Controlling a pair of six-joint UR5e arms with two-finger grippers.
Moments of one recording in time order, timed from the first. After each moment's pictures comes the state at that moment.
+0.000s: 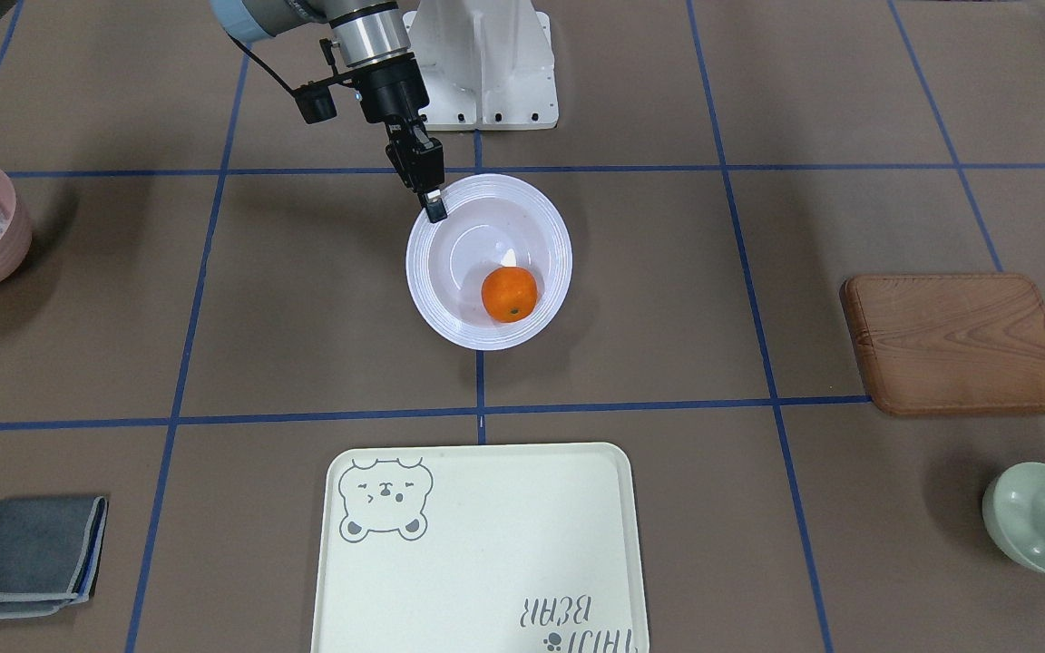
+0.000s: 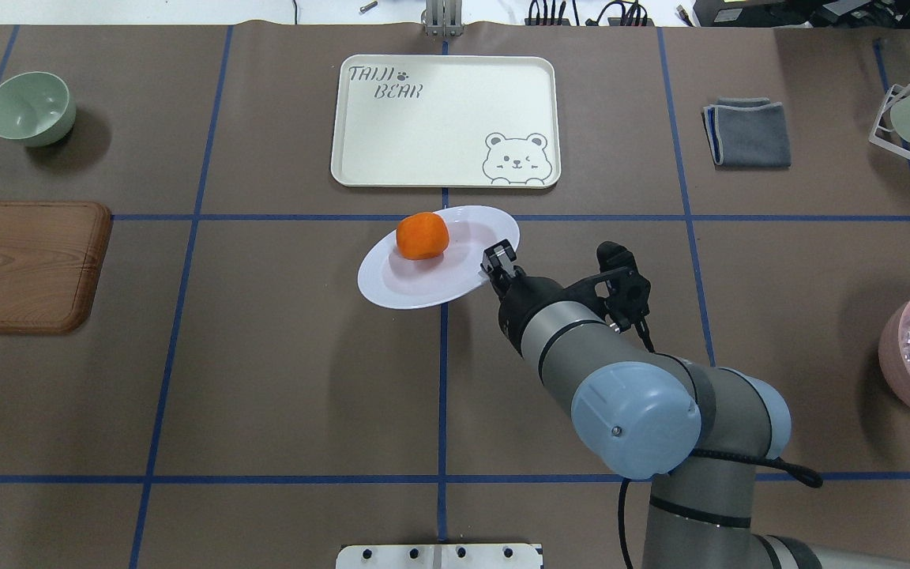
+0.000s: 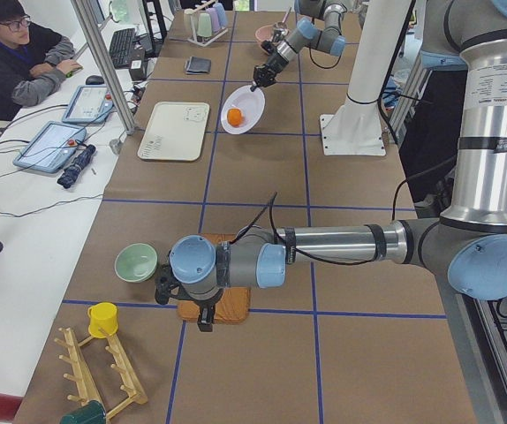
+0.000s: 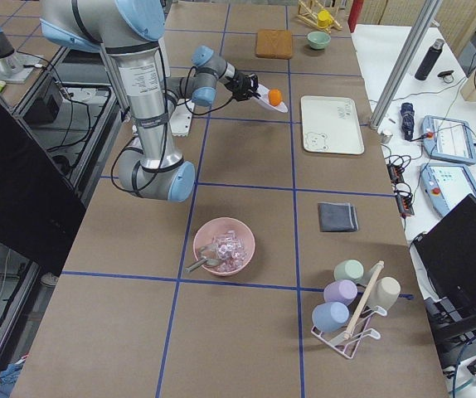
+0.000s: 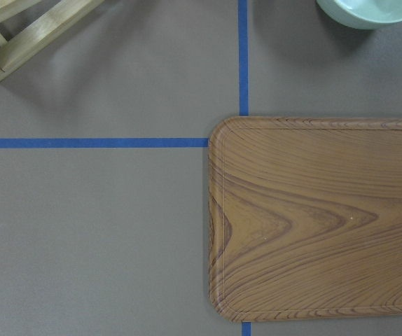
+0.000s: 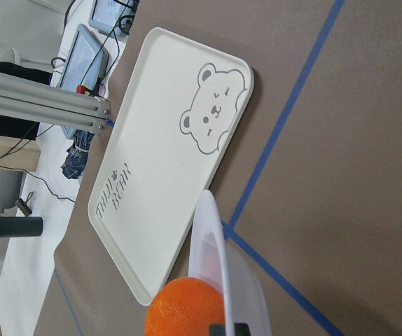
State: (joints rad) left arm -1.63 -1.59 -1.51 -1.60 -2.46 0.07; right arm 0.31 -1.13 1.97 -1.21 1.09 2.35
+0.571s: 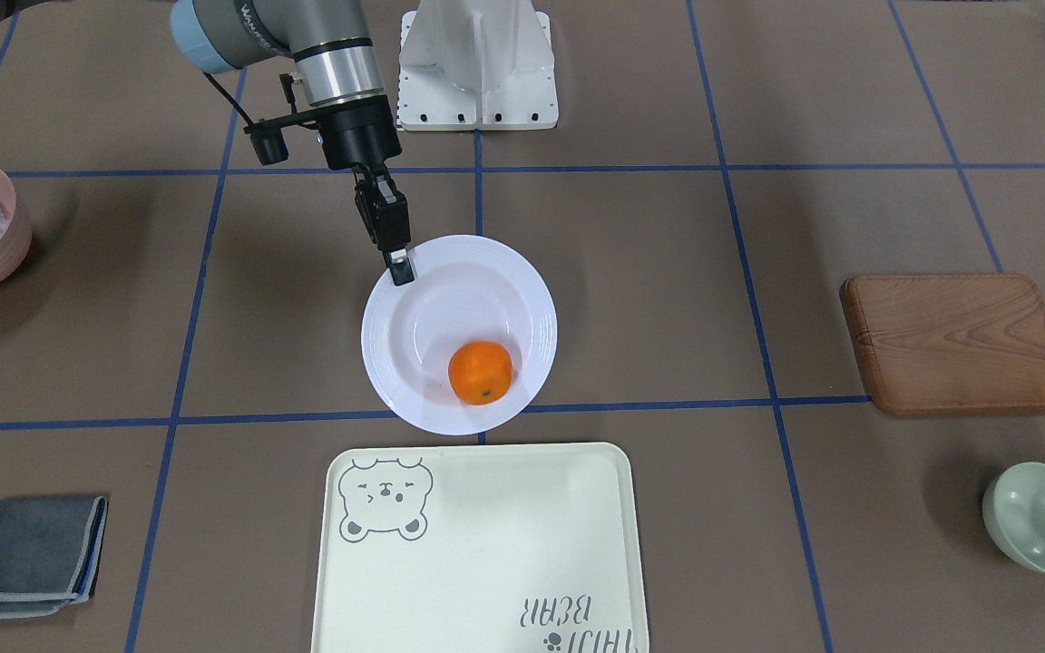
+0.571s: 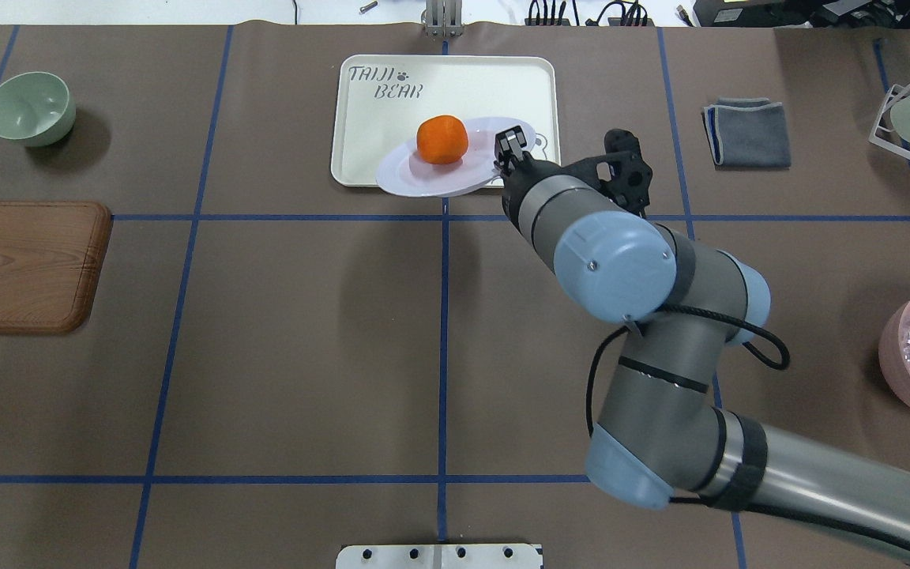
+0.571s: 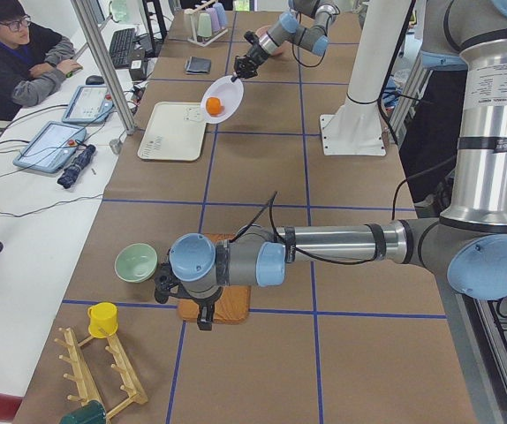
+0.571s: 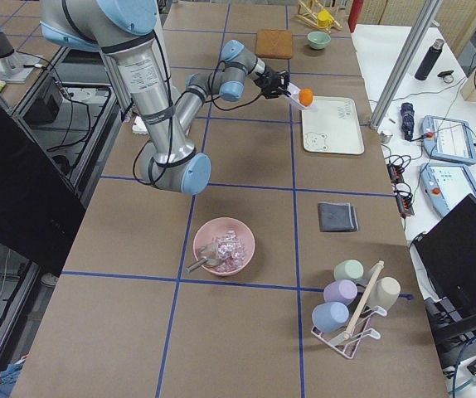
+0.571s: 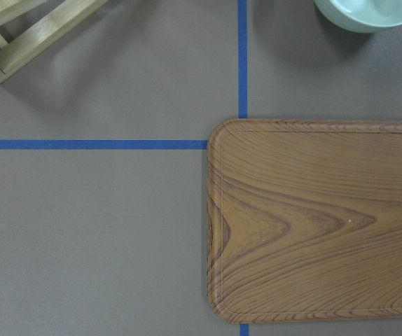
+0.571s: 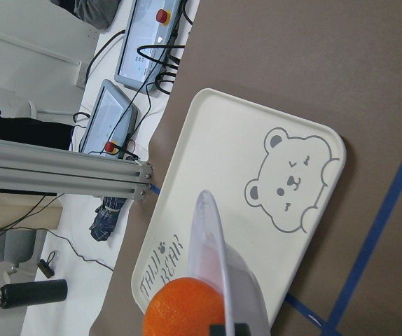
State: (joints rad) left arm -1.63 -1.59 -1.51 -1.60 -2.45 0.06; right arm 0.51 -0.97 1.78 -1.21 1.21 2.35
